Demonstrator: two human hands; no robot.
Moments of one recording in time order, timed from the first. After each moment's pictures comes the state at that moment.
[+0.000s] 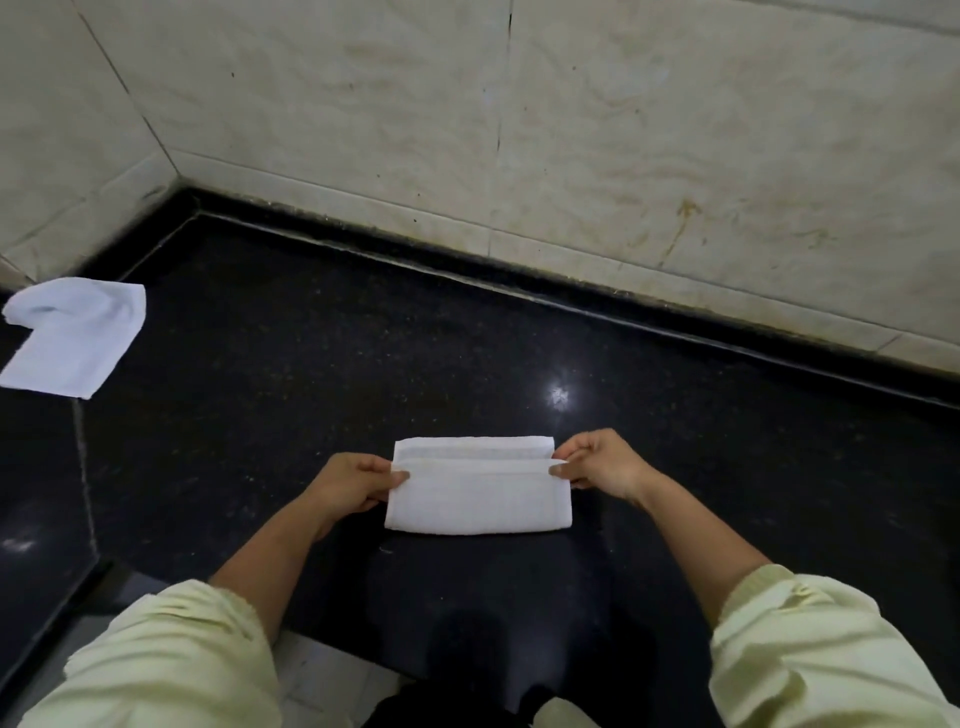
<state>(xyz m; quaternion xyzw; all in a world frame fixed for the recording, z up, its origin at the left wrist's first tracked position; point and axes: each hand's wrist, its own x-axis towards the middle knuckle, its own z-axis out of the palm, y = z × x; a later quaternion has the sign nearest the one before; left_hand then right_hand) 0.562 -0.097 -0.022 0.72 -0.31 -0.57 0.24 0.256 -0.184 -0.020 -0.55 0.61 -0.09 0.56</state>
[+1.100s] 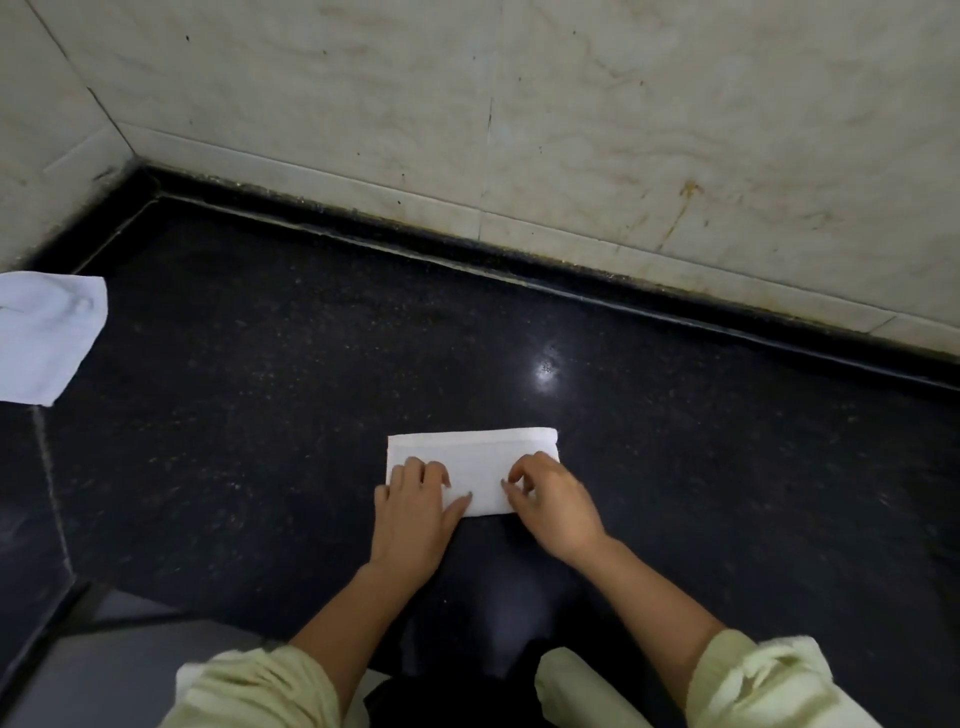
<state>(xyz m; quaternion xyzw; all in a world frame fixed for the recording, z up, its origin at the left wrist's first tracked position) 0.489 -0.077 -0.066 0.74 -0.63 -0.16 0.14 0.310 -0.124 -0.044 -0.74 0.60 -0.08 0.30</state>
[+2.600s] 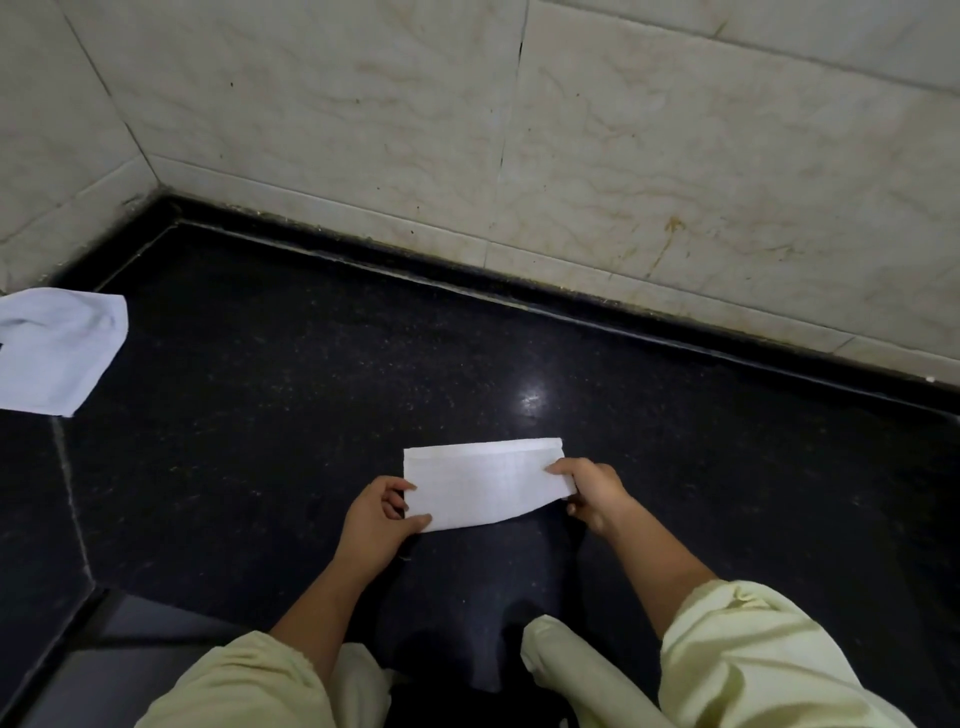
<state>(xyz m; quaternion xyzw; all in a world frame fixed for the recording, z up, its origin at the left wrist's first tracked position) 0.555 -0.065 -0.074 0.71 -0.42 -0.45 0.34 0.299 -0.146 -0.030 -0.25 0.72 -0.25 0.60</state>
